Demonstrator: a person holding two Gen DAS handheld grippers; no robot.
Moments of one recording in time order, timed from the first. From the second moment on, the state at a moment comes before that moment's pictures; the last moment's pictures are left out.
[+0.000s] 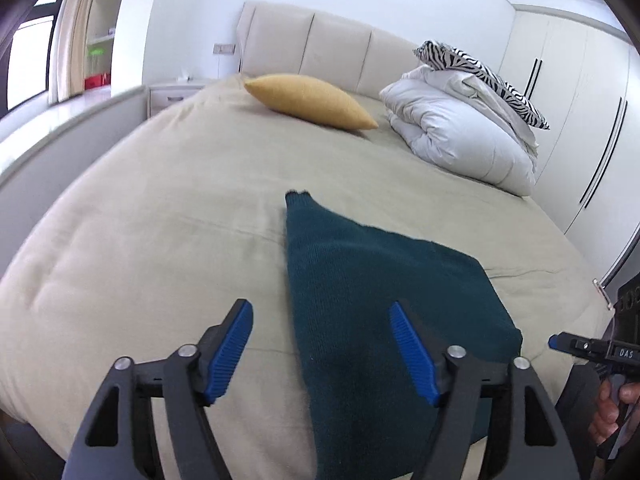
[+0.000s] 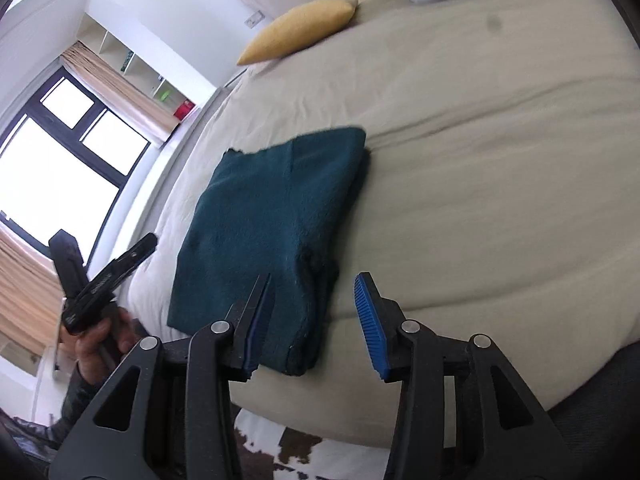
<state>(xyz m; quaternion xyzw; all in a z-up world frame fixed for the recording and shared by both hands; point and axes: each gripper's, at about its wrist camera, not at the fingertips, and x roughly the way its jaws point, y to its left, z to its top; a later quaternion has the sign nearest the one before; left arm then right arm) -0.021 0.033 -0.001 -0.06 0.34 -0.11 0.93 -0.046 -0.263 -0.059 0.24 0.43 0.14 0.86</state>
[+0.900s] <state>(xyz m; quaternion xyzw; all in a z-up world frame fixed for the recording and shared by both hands) -0.044 0.009 0.001 -0.04 0.39 -0.01 0.92 -0.051 -0.204 0.029 0.11 0.38 -0.01 0.92</state>
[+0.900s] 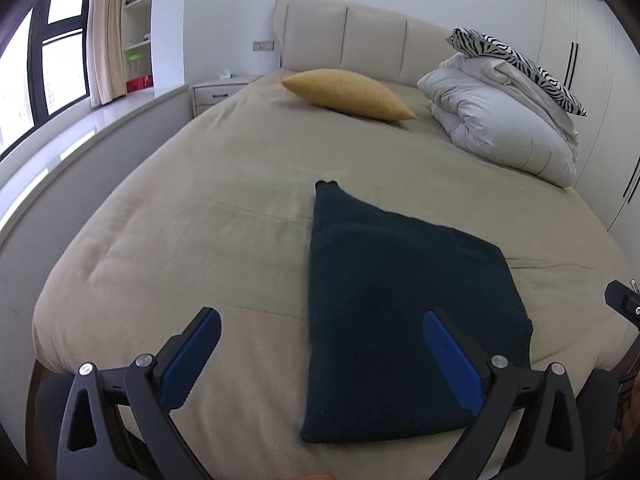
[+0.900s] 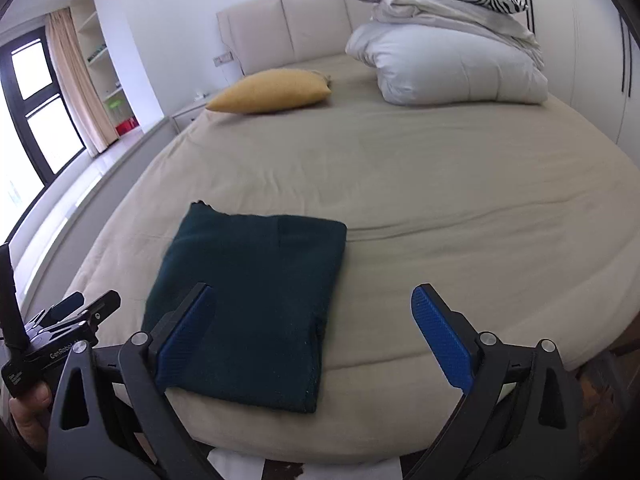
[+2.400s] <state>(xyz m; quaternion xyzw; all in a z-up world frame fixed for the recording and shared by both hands) -0.043 0.001 -0.030 0.00 0.42 0.00 0.91 -0.034 -0.157 -0.030 0.05 0.44 -0.02 0.90</state>
